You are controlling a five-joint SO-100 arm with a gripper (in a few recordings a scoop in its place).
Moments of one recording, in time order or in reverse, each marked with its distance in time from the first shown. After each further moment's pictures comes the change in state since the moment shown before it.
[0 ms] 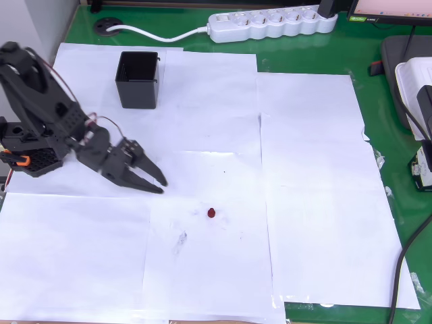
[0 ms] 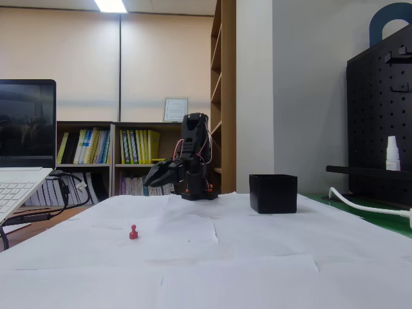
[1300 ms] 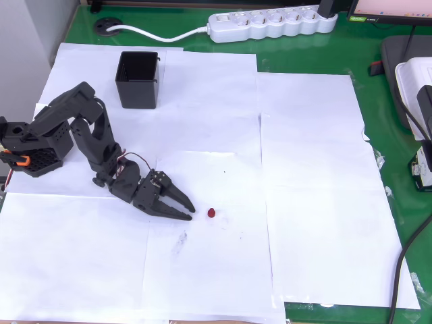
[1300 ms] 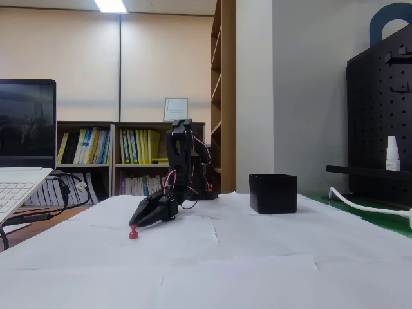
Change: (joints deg) arm -1.7 46.1 27.5 -24.9 3.6
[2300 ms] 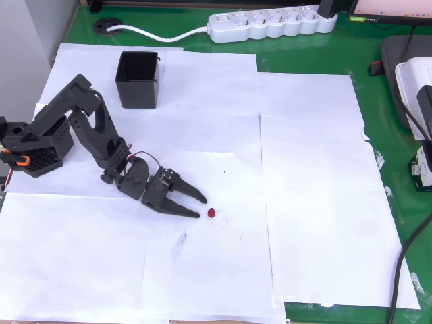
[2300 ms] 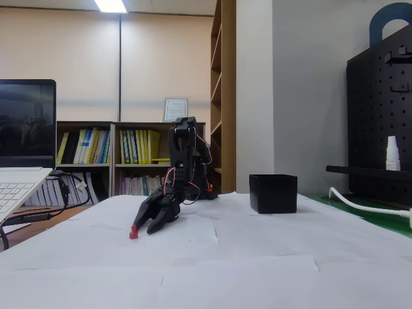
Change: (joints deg) arm -3.9 -6.4 -0.3 16.0 4.3
